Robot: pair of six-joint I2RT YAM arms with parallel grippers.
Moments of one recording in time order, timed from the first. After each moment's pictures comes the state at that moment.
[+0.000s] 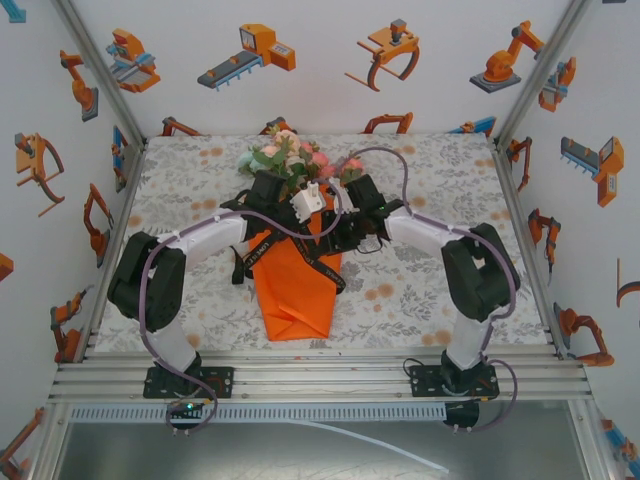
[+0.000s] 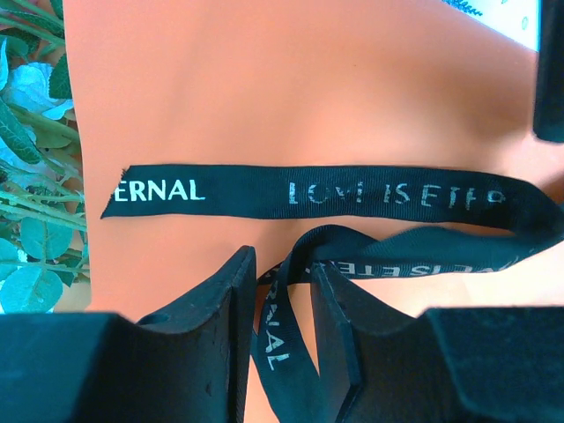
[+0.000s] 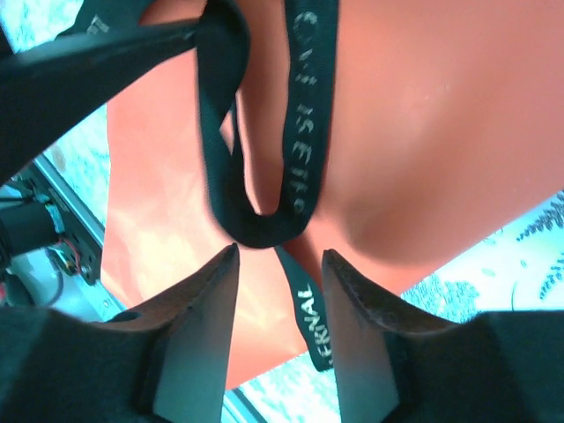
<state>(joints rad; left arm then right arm) -0.59 1.74 1.16 -0.24 0.23 0.64 0.57 1.79 1.19 -0.32 -0.54 0.32</state>
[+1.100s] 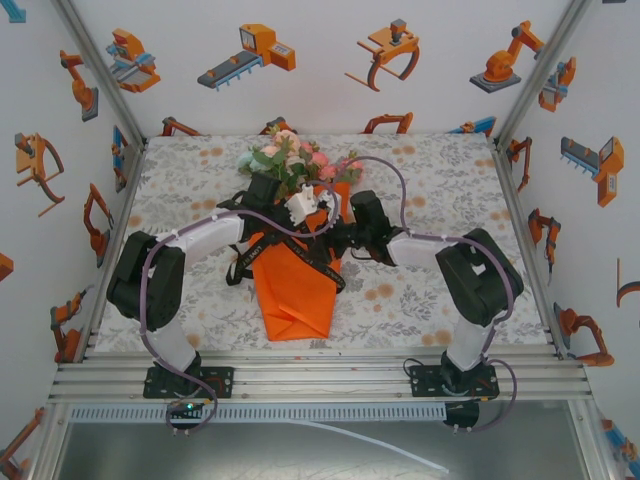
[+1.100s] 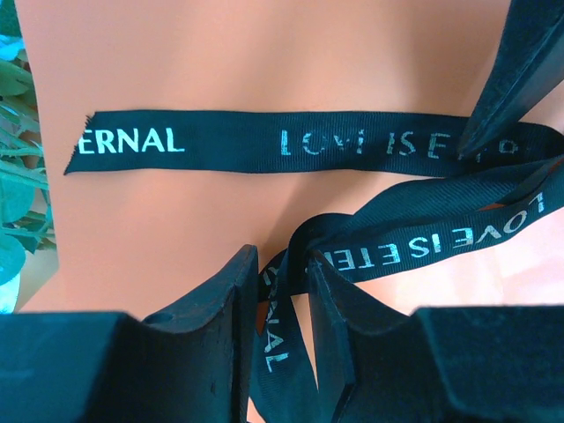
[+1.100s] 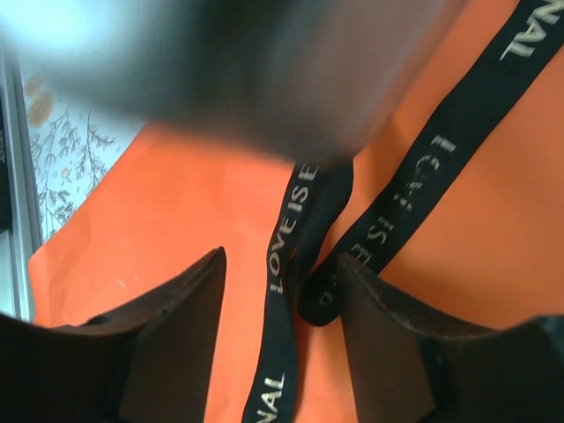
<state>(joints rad) -0.56 1.74 1.14 -0.30 0.23 0.64 0.61 1.79 0.92 0.33 -0.70 0.04</state>
